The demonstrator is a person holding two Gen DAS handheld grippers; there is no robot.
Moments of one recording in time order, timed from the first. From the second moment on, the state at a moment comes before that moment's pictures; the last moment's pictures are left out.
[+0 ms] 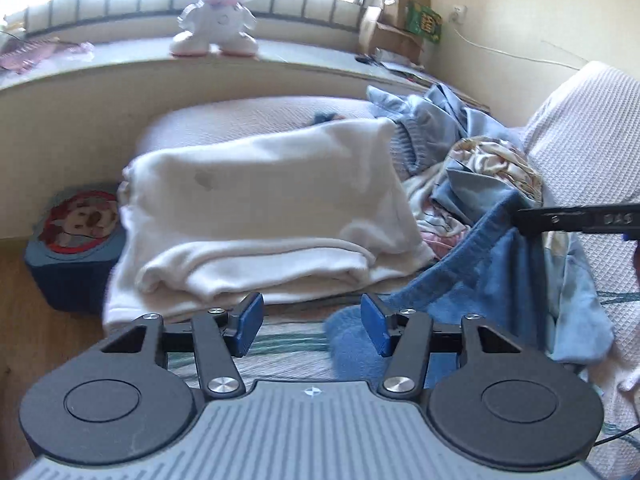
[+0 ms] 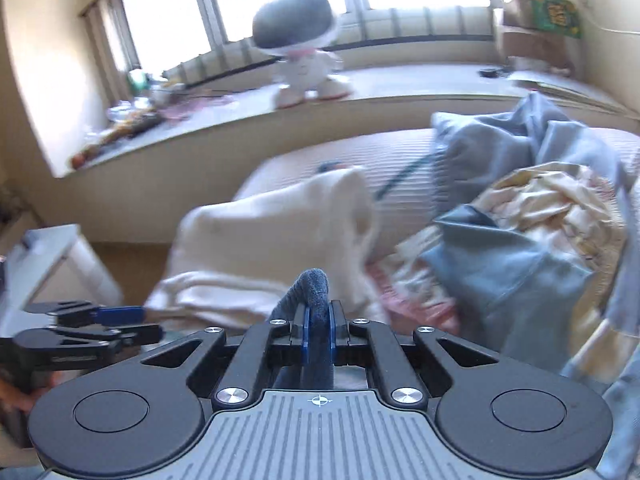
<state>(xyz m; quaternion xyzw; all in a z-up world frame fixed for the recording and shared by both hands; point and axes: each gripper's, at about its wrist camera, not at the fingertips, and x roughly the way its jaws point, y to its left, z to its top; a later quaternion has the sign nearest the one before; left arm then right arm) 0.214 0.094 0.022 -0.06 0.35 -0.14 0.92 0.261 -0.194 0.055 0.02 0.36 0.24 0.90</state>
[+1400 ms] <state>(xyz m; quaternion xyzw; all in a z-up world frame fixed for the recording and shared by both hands) 0.274 0.177 0.031 -0.01 0.37 -0.03 0.93 0.323 -0.109 0.025 0.00 0.34 0.20 0.92</state>
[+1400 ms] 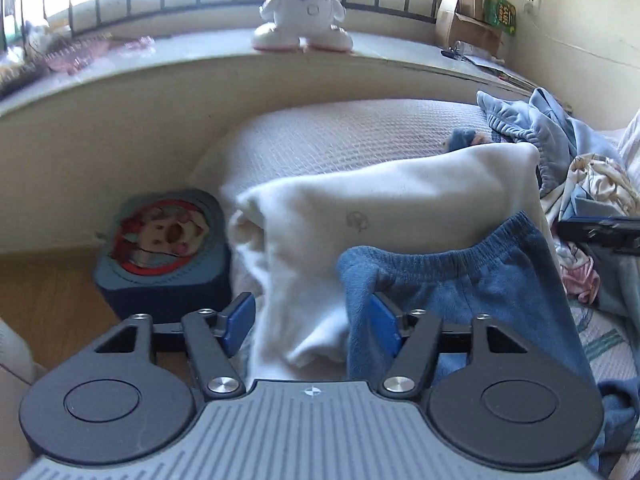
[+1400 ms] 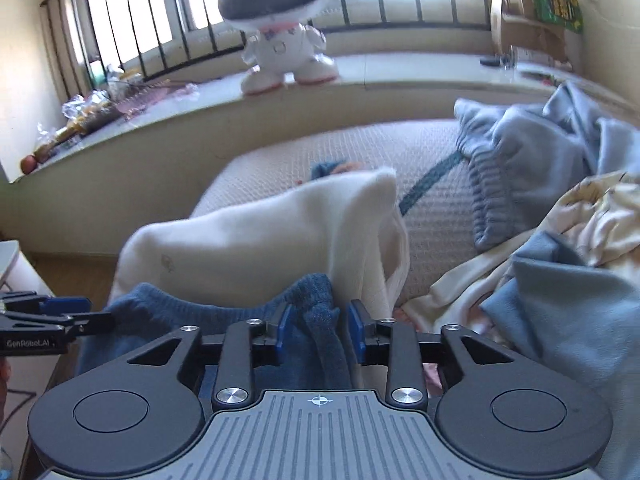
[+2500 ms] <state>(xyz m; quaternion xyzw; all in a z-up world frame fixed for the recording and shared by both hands) 0.078 0.035 -0.017 0.10 0.40 -0.16 0.90 0.138 -0.166 -0.049 -0.01 0.44 0.26 0.86</state>
